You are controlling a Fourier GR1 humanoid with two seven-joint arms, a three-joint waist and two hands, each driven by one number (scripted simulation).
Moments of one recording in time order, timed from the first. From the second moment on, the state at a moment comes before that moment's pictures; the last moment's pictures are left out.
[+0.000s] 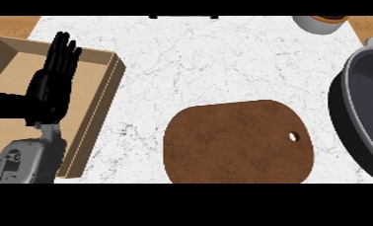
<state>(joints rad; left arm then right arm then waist) -0.25 0.23 0.05 -1.55 0.17 0.13 0.02 0.13 -0.62 -0.49 -1.69 0.48 -0.05 -0.25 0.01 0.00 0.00</state>
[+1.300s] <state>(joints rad) -0.29 0.22 0.08 -1.53 0.16 0.12 0.05 -0.33 -0.73 -0.50 -0.72 0.34 0.25 -0.72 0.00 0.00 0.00</state>
